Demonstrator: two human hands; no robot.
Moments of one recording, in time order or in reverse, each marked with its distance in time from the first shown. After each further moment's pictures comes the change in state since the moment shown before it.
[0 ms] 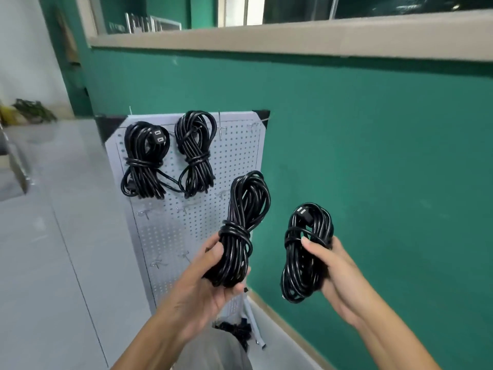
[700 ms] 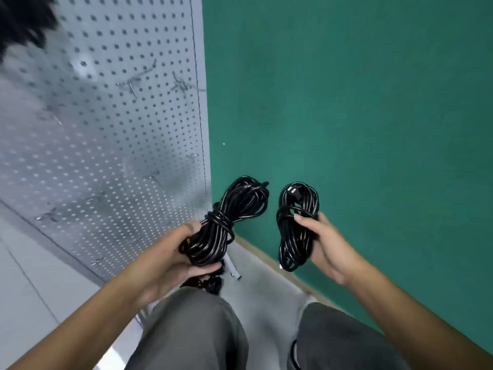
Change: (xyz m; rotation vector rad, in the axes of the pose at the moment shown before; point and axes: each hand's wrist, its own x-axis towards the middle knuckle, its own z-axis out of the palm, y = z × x) left_hand 0.153 -0.145 -0.131 0.272 0.100 -0.386; right_hand 0.121 0.185 -0.158 0.015 0.120 0.251
